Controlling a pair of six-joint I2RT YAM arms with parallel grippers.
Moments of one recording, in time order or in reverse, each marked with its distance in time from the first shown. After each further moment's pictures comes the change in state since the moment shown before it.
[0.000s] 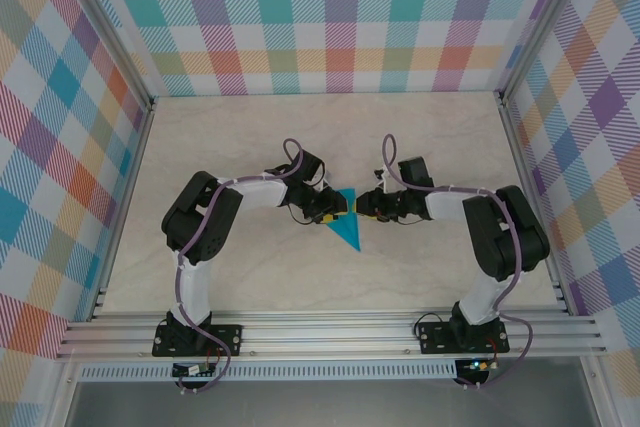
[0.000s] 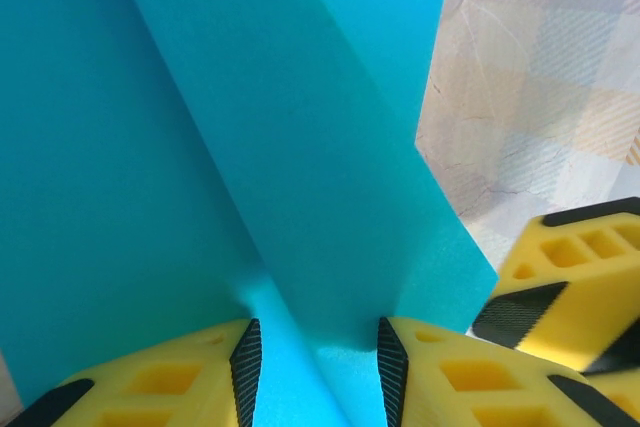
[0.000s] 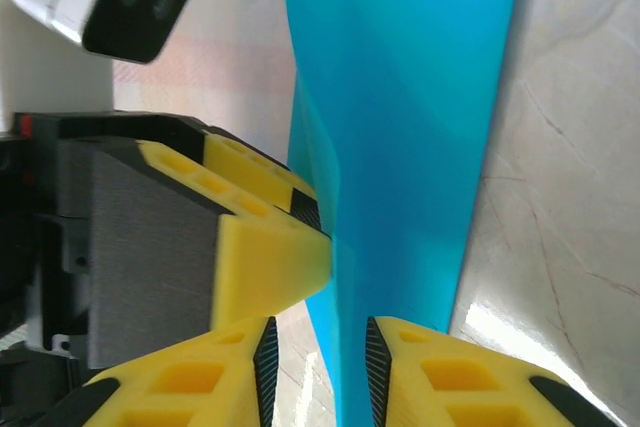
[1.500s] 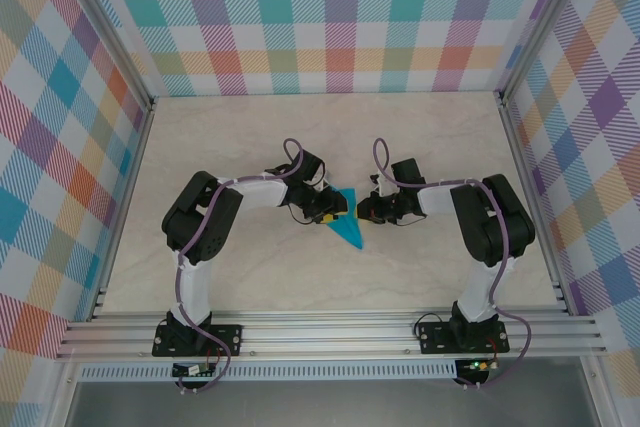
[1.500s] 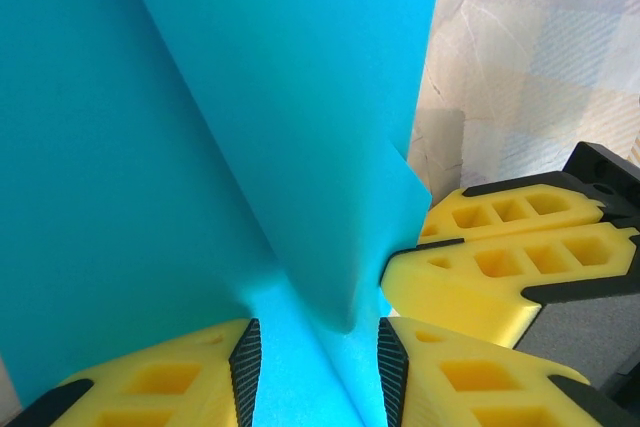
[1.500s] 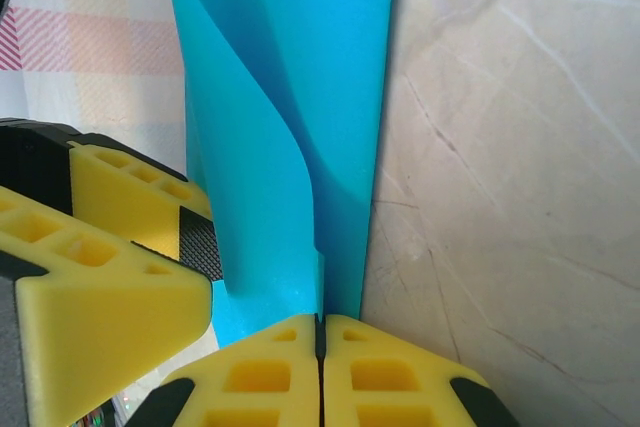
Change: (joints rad) left arm -0.001 0.002 0.003 -0.003 -0.002 0.000; right arm 0.017 0.108 0.060 -0.061 0.066 -0.058
